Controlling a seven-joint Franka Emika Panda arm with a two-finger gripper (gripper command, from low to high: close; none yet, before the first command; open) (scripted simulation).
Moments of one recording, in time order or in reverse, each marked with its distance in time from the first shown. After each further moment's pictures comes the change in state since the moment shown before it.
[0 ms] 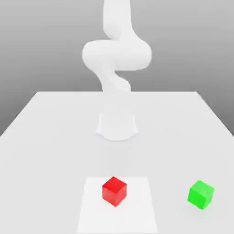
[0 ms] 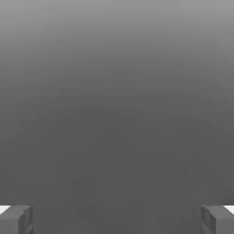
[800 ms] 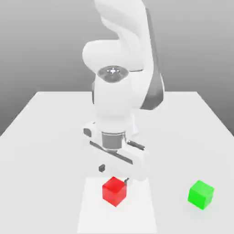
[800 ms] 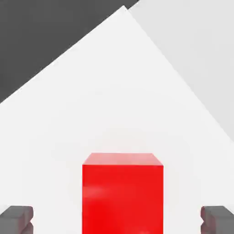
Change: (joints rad) arm -0.053 0.848 0.046 -0.402 -0.039 0.537 0.602
